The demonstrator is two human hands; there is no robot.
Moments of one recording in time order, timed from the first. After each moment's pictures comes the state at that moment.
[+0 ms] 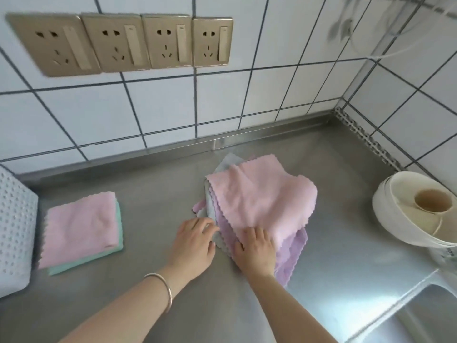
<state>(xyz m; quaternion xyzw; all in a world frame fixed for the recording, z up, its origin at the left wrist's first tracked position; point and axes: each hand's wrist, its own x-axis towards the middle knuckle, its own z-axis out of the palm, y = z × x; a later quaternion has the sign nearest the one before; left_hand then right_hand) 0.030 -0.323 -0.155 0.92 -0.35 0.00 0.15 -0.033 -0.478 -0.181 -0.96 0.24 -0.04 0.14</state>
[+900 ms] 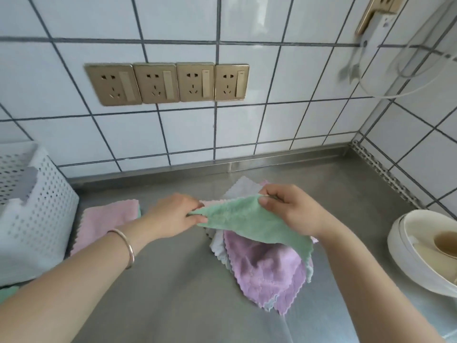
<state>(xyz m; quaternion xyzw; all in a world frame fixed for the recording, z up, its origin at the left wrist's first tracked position) 0.084 -0.309 -0.026 0.93 -0.31 -0.12 0.15 0.002 -0.554 0.040 -0.89 -0.05 0.08 0.44</state>
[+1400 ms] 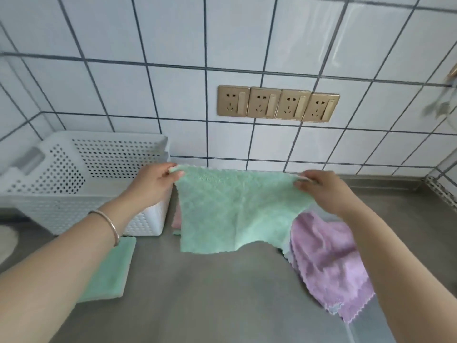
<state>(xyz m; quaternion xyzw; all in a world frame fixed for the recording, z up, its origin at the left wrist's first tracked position) 0.031 -0.093 0.048 0.92 -0.02 0.05 0.40 0.021 -0.432 0.076 -0.94 -0.03 0.00 0.34</state>
